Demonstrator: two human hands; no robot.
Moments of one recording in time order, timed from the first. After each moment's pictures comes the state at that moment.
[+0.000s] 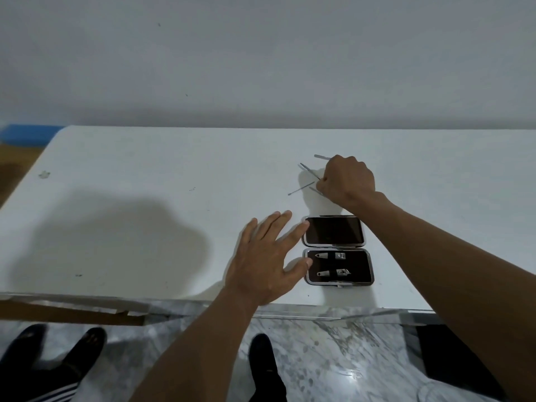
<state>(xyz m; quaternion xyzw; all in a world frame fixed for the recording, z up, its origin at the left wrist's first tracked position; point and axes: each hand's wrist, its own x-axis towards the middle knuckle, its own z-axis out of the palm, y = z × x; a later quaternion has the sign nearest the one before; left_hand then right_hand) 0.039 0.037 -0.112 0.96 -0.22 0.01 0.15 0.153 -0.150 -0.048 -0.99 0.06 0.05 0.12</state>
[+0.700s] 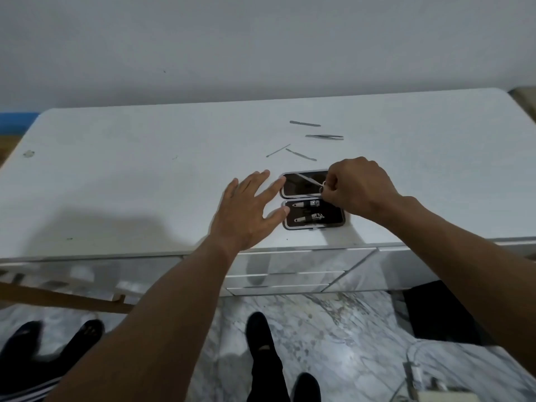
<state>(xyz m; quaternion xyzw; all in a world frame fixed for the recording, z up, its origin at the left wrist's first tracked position) 0.038 0.039 -0.122 0.96 -0.24 0.03 0.12 0.028 -0.190 -0.039 -0.99 -0.02 0.04 0.10</state>
